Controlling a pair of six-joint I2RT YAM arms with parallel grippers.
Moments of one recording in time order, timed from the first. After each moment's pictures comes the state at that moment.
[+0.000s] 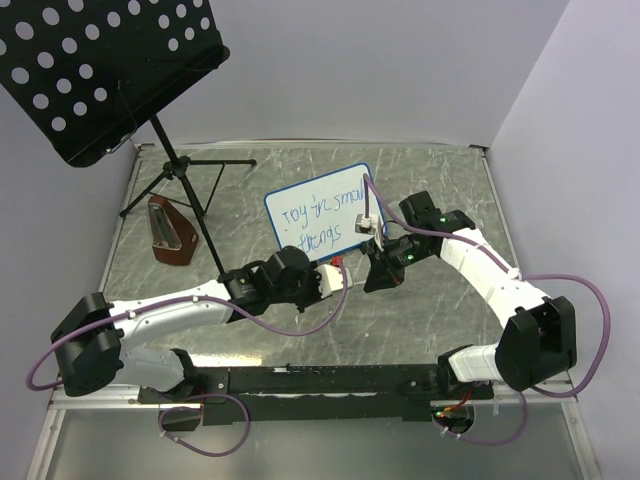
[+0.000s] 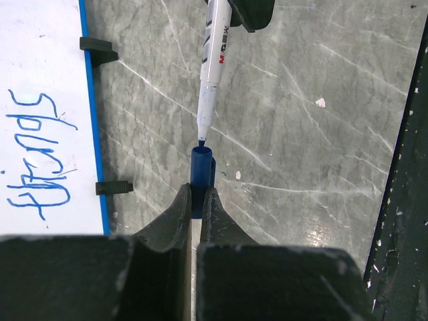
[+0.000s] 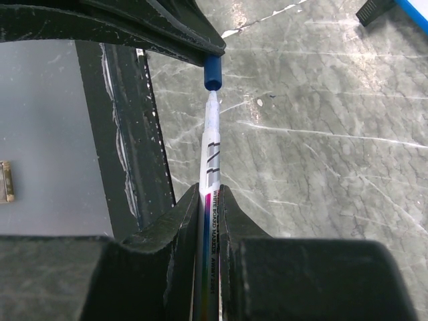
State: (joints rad) left arm -1.03 1.29 0.82 -0.12 0.12 0.32; right arm 0.35 1.33 1.06 -0.99 -0.88 -0.65
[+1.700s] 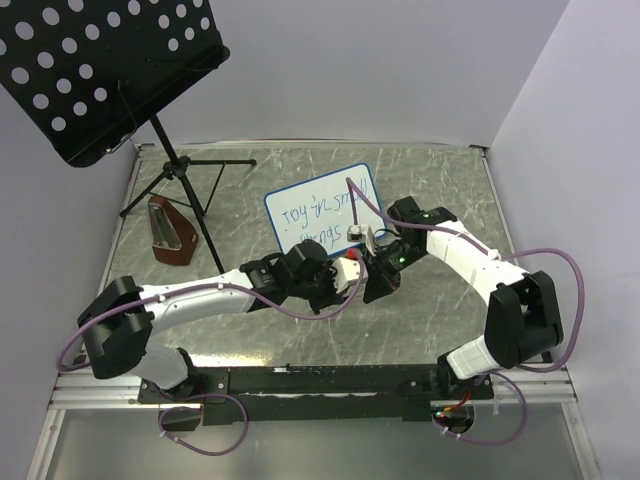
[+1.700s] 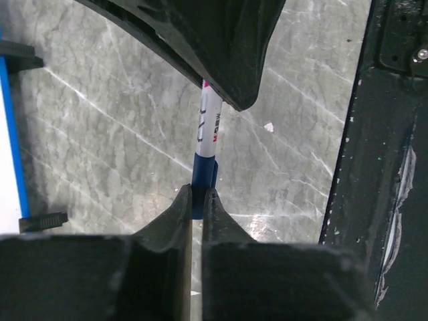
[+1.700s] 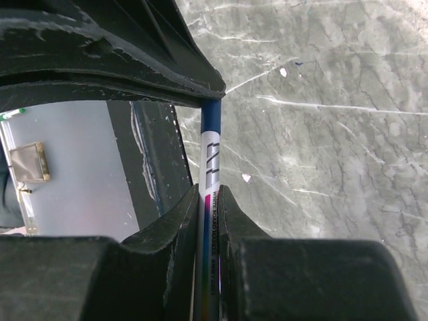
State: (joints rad) left arm -1.03 1.45 0.94 -0.13 0.27 0.17; right arm 0.39 1.46 1.06 -1.05 -0.86 -0.65
